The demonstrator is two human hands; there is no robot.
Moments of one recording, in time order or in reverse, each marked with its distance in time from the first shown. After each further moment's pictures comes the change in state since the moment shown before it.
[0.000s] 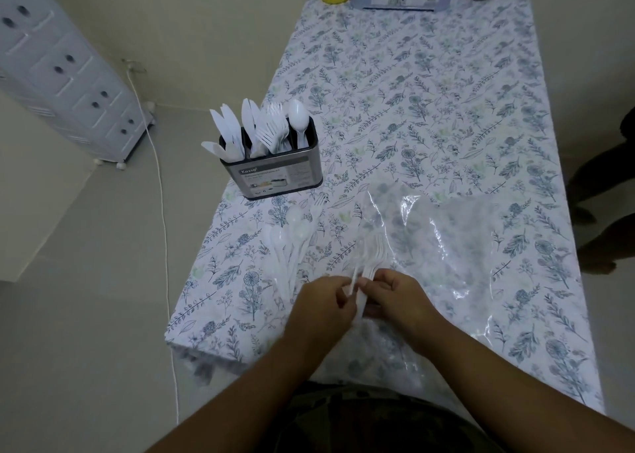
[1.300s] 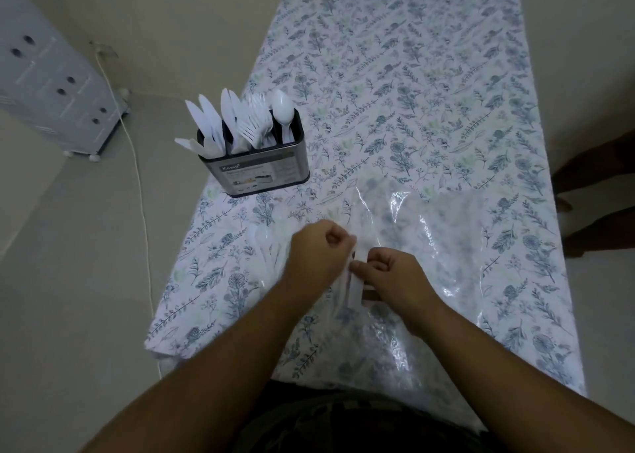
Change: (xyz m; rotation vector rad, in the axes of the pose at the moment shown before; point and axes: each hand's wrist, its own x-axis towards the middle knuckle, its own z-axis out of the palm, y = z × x) left_hand 0.076 0.022 -0.012 -0.177 0.039 -0.180; right_hand 0.011 -0.029 -0.003 -0.171 0.117 -0.129
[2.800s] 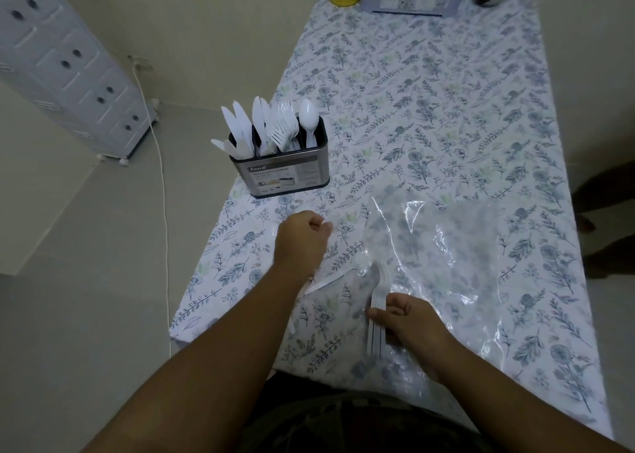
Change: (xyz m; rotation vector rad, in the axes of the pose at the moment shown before) left_hand 0.027 -0.041 -0.027 0.064 0.182 -0.102; right_hand -0.035 0.047 0.001 0.101 -0.112 0.199
